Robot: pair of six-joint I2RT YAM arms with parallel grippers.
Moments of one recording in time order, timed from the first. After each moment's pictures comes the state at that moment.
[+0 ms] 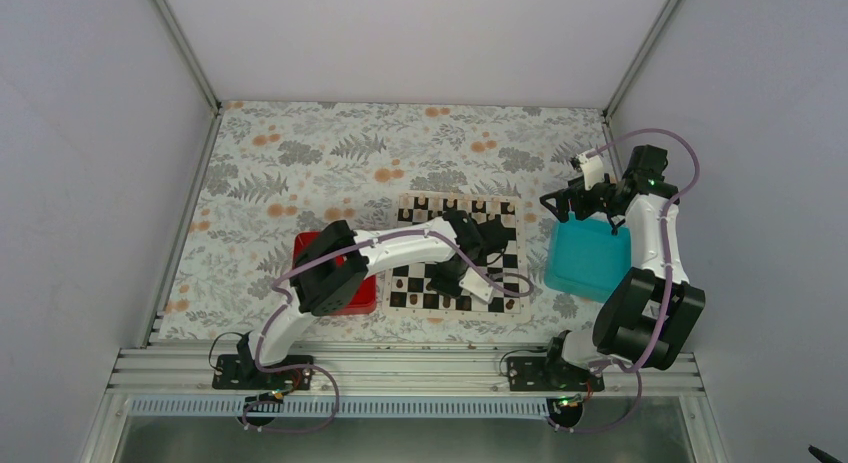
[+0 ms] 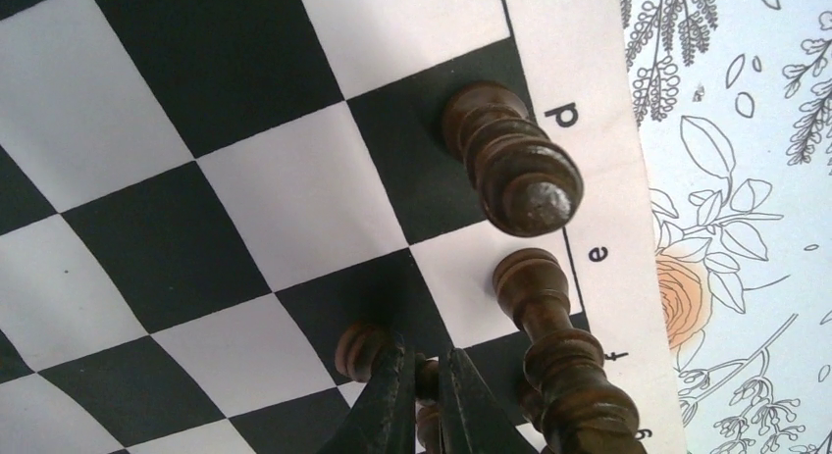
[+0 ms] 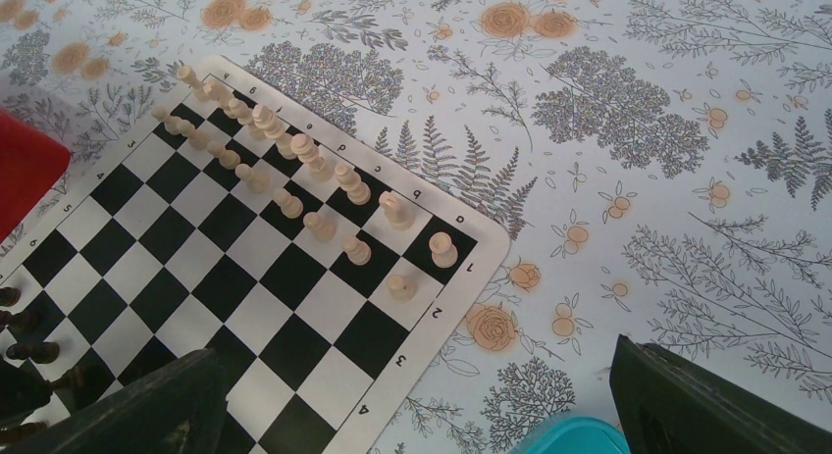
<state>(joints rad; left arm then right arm) -1.12 2.22 1.82 -1.16 0.02 0.82 -0.35 1.41 1.14 -0.80 -0.74 -0.71</state>
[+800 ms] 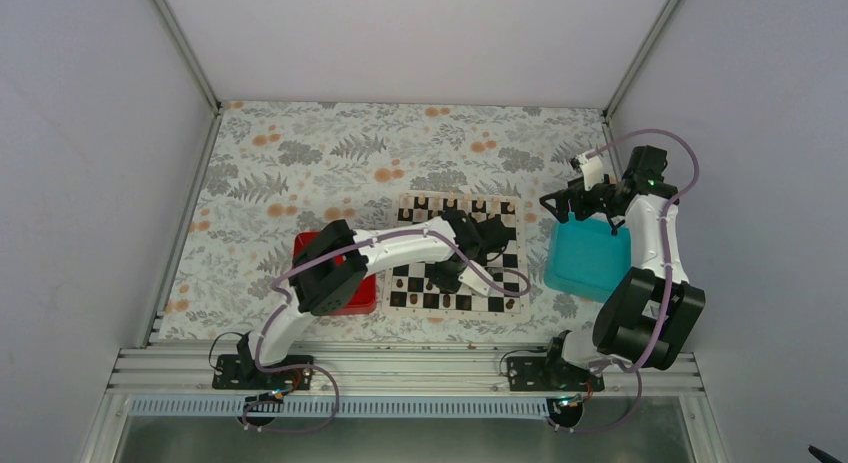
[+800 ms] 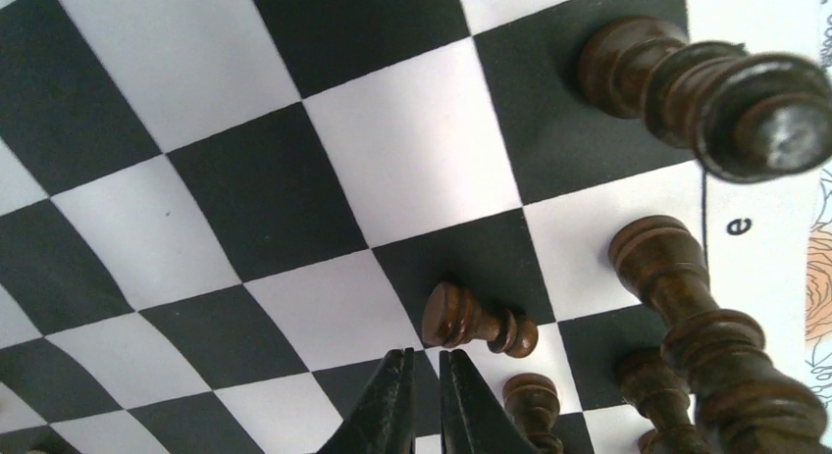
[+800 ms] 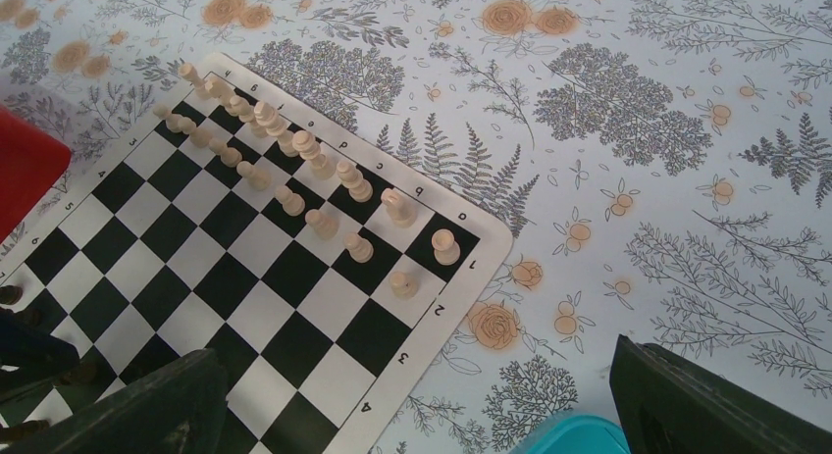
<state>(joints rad) -1.12 2.22 1.81 -1.11 -0.10 0.82 -0.35 1.41 1.13 -0.80 -0.74 -0.71</state>
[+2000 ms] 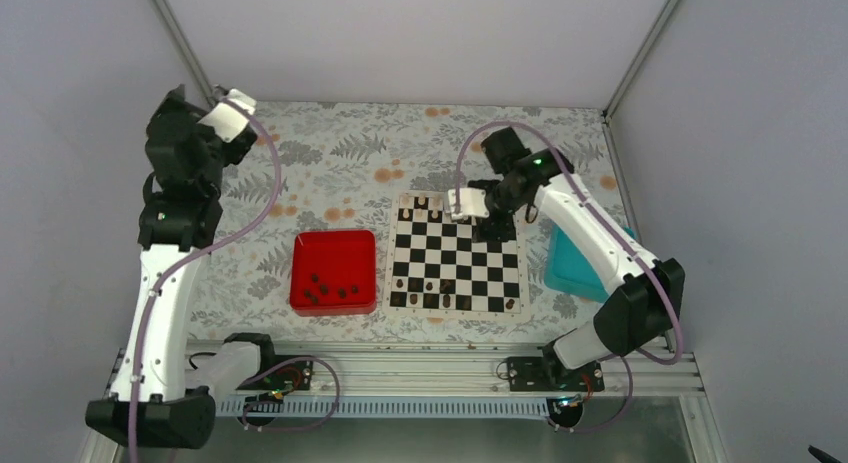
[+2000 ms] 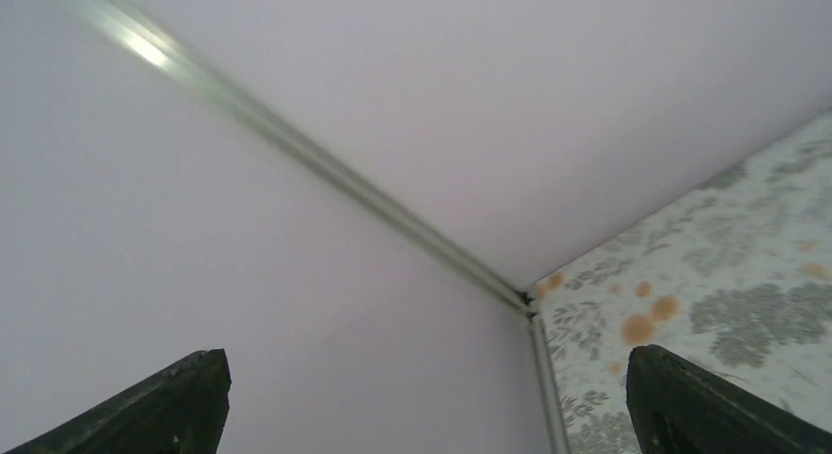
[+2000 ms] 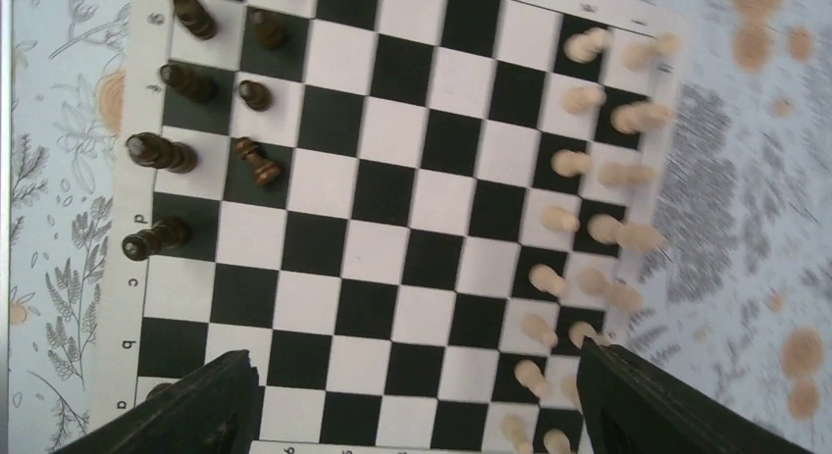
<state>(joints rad) -0.07 1.04 1.29 -0.42 -0.23 0.80 0.45 1.50 1.45 -1.20 -0.26 -1.20</state>
